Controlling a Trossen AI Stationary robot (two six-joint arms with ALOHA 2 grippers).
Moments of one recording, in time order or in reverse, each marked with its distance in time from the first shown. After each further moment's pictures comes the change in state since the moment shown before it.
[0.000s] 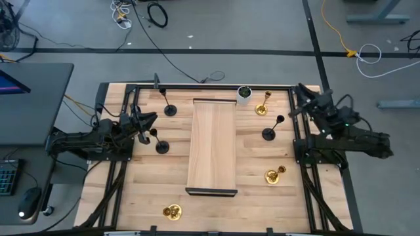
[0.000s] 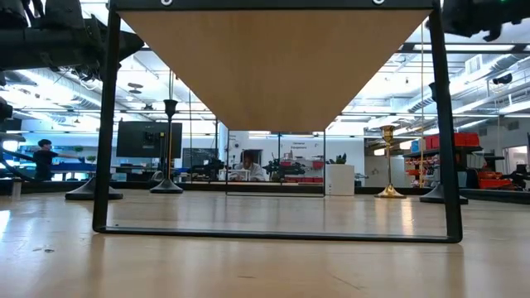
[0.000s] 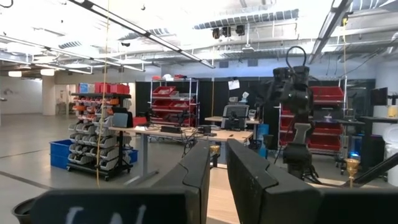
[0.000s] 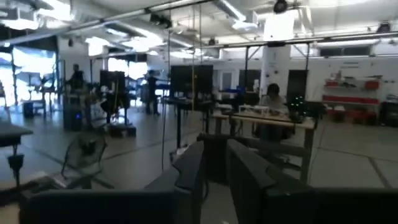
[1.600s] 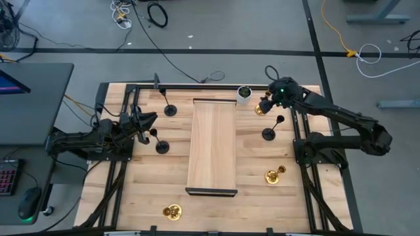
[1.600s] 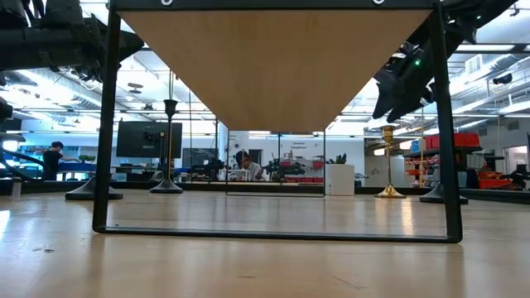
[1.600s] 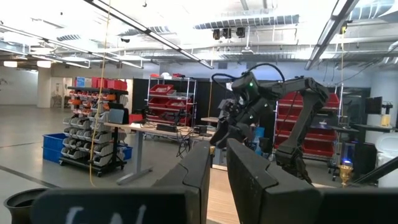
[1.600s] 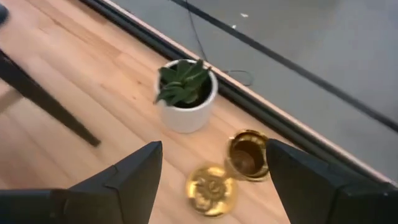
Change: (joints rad) left arm 0.000 0.000 0.000 0.001 0.000 -0.053; right arm -0.516 0.786 0.335 -0.631 -0.578 0.409
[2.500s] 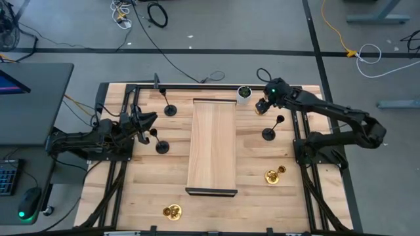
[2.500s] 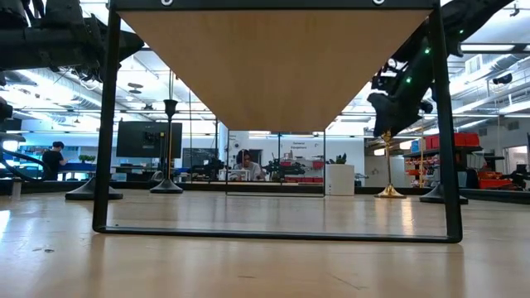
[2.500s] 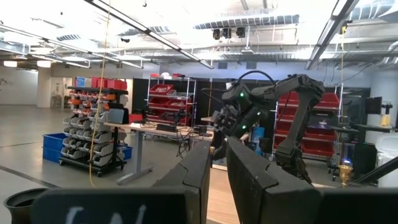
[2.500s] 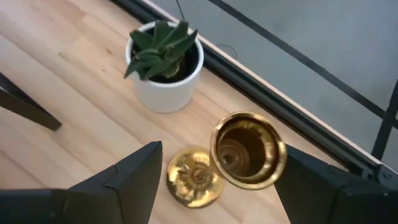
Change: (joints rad) left arm 0.000 0.000 0.000 0.000 0.000 0.000; right arm -0.006 0.143 -0.001 0.011 0.051 -0.003
